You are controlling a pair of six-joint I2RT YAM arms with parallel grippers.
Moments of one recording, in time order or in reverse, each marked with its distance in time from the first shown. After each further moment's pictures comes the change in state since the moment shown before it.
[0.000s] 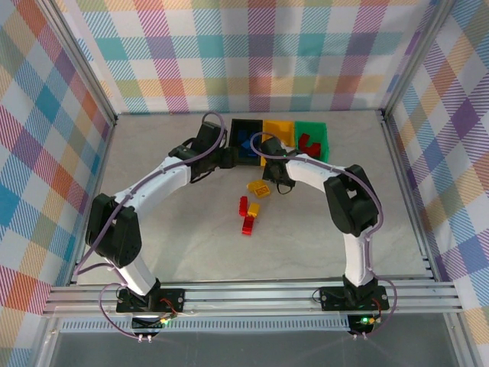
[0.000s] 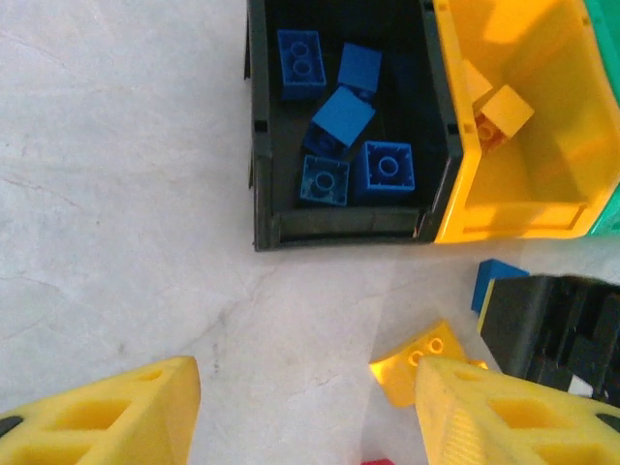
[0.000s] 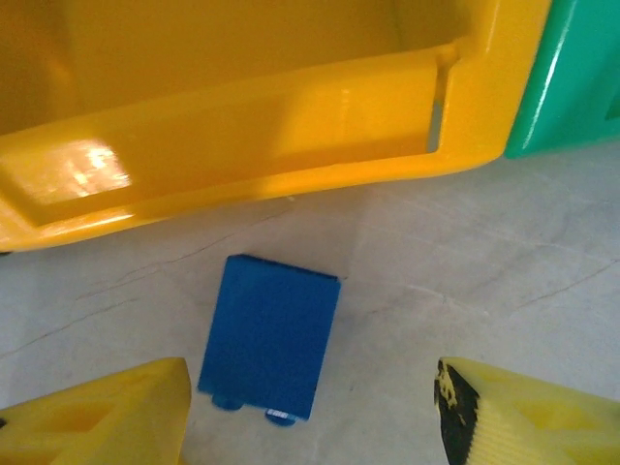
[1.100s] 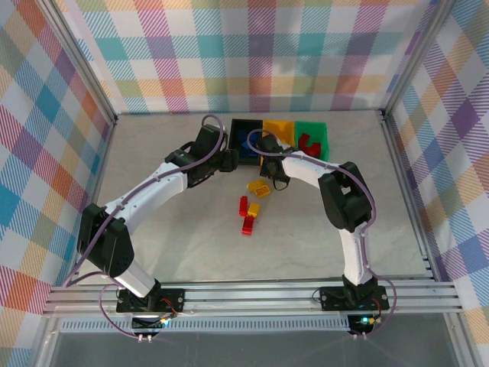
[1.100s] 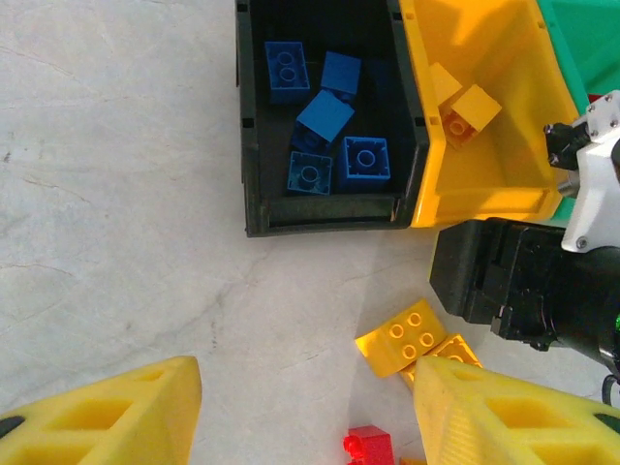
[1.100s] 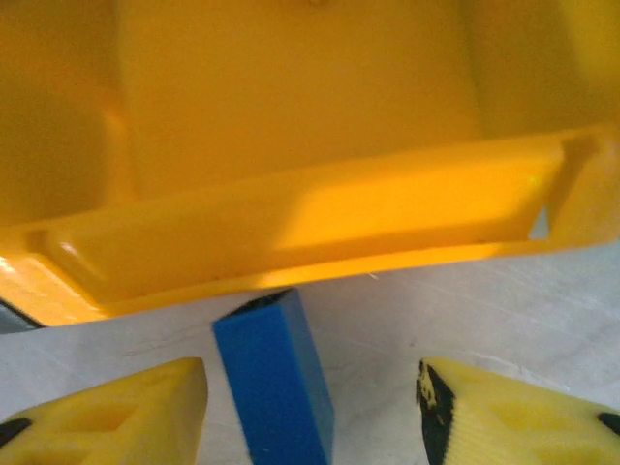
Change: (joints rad) left arm -0.043 -0.087 -0.027 -0.028 -0.046 -0.001; right arm -0.002 0.065 0.078 0.033 -0.023 -0.034
